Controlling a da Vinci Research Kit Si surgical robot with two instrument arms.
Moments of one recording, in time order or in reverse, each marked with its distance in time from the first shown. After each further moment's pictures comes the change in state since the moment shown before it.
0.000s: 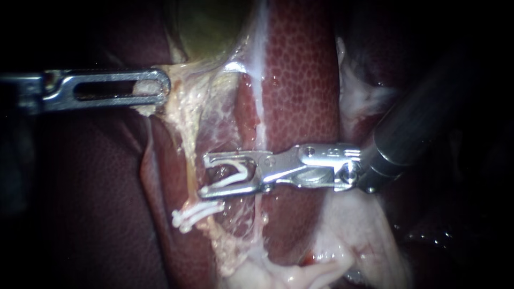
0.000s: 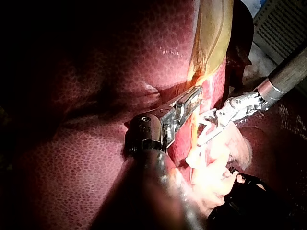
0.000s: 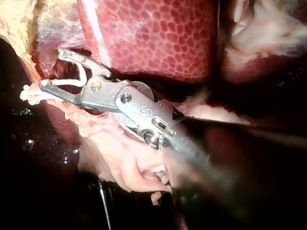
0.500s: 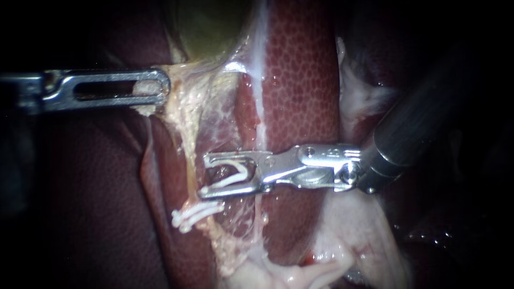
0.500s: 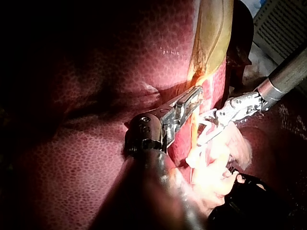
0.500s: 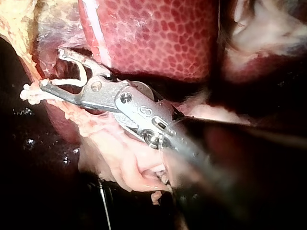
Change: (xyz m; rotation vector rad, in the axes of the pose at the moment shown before) right arm 0.000 0.000 0.000 0.001 -0.001 0.000; left arm 0.000 0.000 0.000 0.000 0.000 0.000
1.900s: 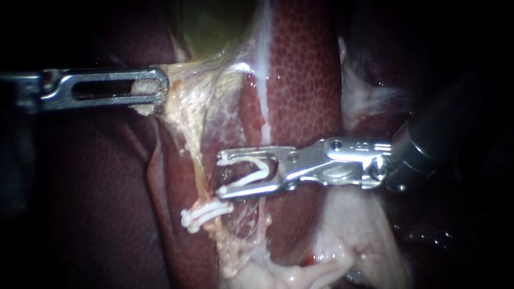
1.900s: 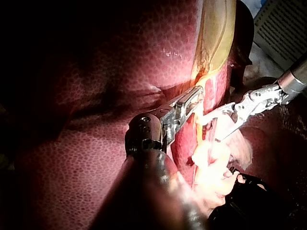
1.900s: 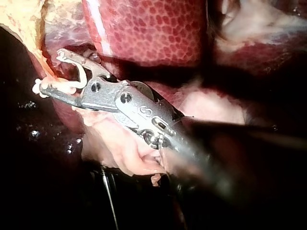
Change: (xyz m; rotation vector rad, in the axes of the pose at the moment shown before) right arm 0.005 -0.003 -0.003 0.017 0.008 0.021; left arm 0.000 0.000 0.000 0.001 0.001 0.000
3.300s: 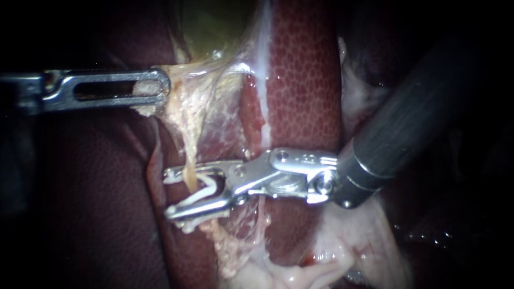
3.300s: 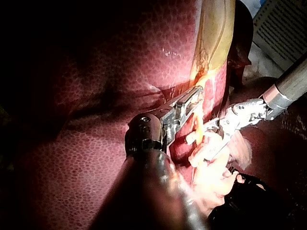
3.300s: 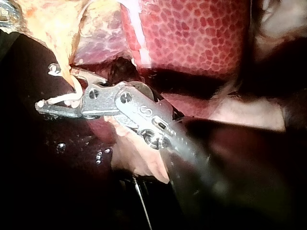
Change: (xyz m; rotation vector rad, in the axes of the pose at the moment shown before) right arm 0.001 0.000 0.007 0.116 0.076 0.042; left arm 0.000 0.000 0.000 -0.002 -0.002 0.000
